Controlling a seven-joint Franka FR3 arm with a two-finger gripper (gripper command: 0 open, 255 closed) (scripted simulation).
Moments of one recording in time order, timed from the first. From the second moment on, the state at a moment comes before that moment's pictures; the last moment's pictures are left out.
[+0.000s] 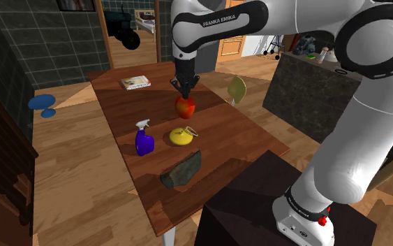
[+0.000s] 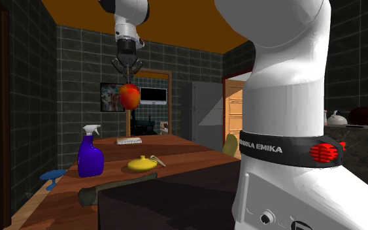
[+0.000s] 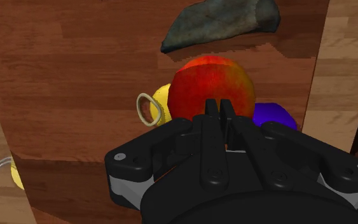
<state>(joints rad) 0.19 0.10 0.04 -1.82 -0.03 1.86 0.40</state>
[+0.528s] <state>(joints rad) 0.28 0.31 0.10 -1.53 -0.04 1.78 0.54</state>
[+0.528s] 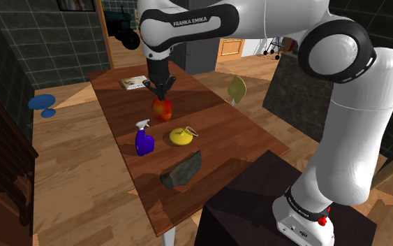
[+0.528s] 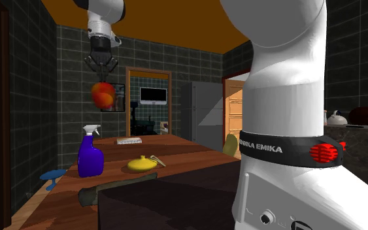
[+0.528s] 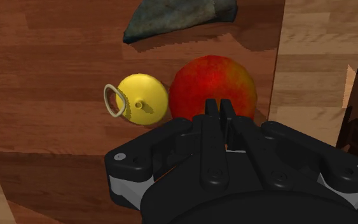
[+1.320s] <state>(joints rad) 0.34 0.49 0.12 -1.36 -0.06 1.79 0.62</state>
